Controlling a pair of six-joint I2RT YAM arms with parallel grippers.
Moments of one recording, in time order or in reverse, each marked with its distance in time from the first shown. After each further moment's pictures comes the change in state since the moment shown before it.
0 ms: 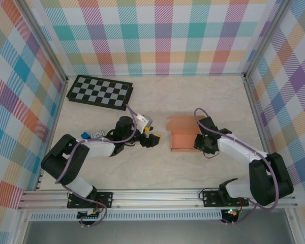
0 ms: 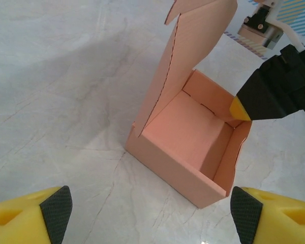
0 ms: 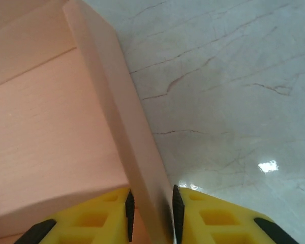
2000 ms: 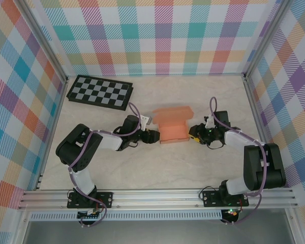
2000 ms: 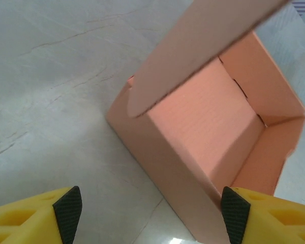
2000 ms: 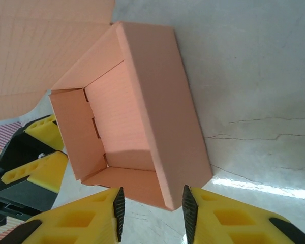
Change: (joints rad) left arm 0.025 0.208 0.116 -0.111 -0.109 -0.225; right arm -0.275 0.123 -0.016 0.348 -0.713 -0.050
